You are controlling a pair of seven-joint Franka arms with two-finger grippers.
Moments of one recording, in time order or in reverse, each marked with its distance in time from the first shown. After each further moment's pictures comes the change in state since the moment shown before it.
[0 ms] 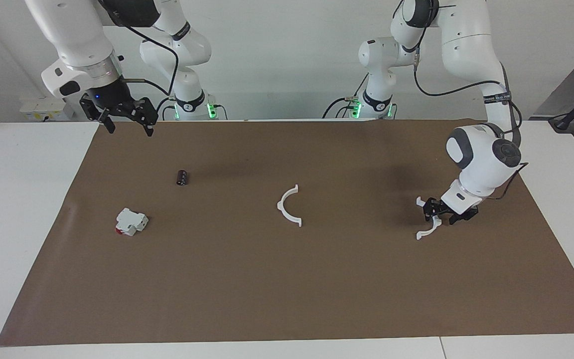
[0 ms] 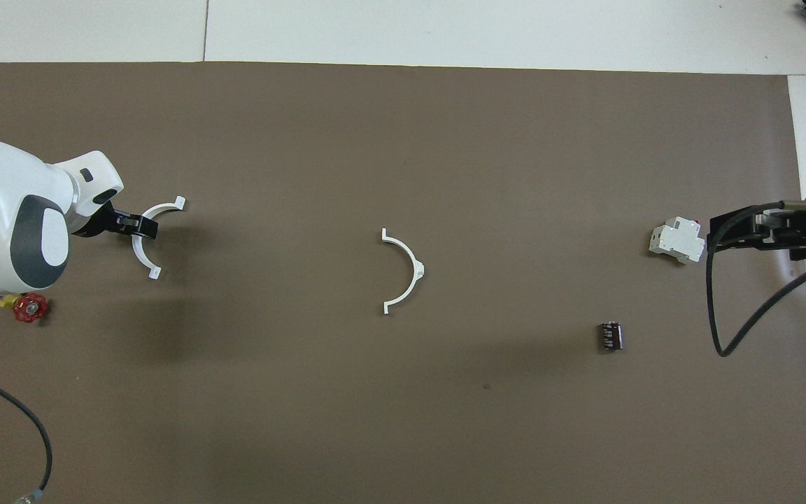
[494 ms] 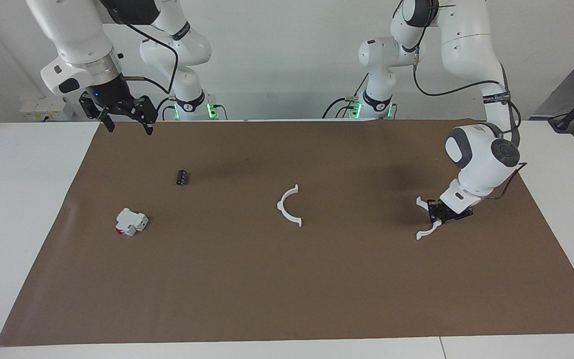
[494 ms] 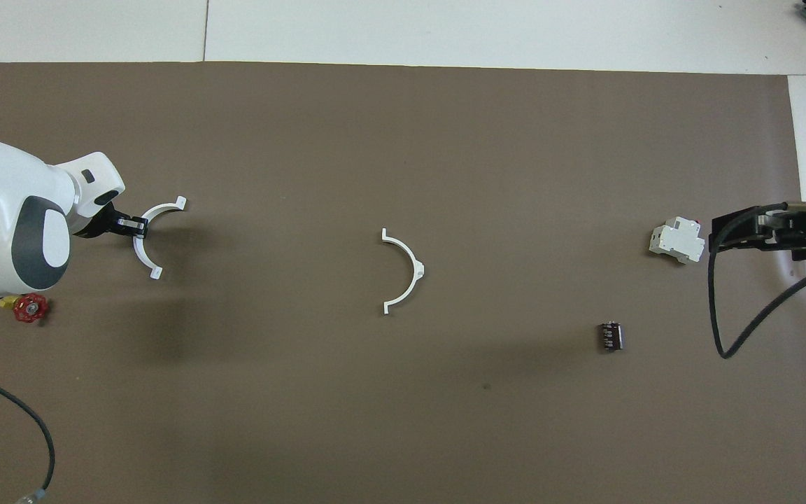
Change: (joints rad) left arm 0.000 -0.004 -0.006 -0.001 0.000 0.001 0.001; right arm 0.000 -0.003 0.000 0.000 0.000 0.000 -0.001
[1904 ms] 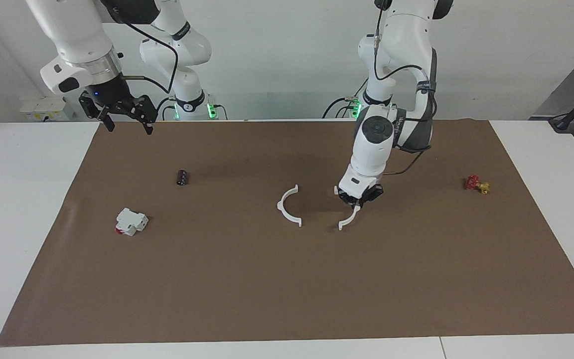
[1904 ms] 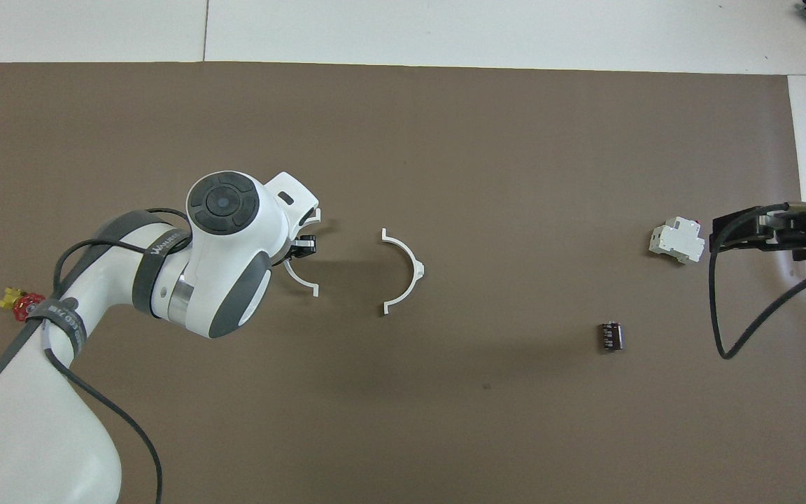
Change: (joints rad) left arm -0.487 -0.075 -0.015 -0.026 0.133 -0.060 -0.837; right arm 0.000 -0.002 0.000 0.000 0.000 0.000 0.000
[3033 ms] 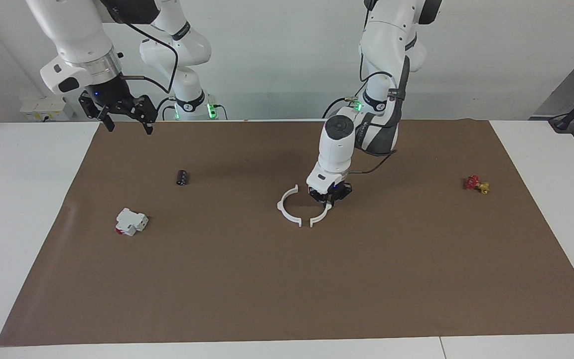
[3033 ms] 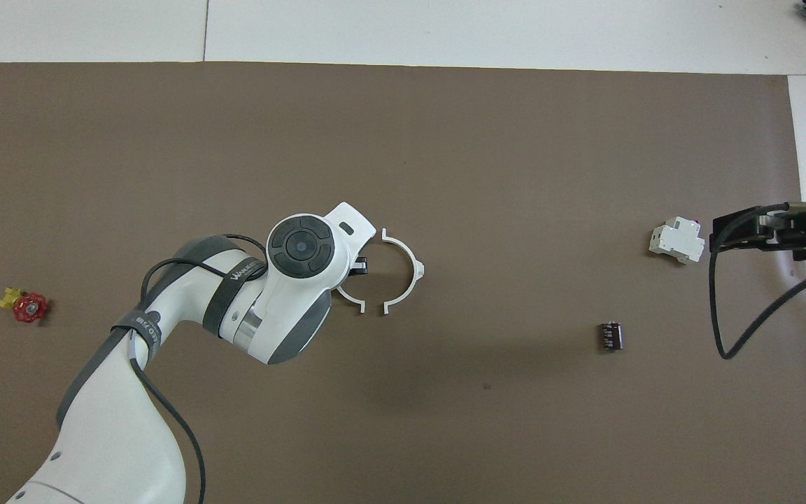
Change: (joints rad) left arm -0.116 0.047 0.003 -0.027 0.004 0.108 -0.100; right arm 0.000 0.000 0.000 0.000 0.000 0.000 0.000
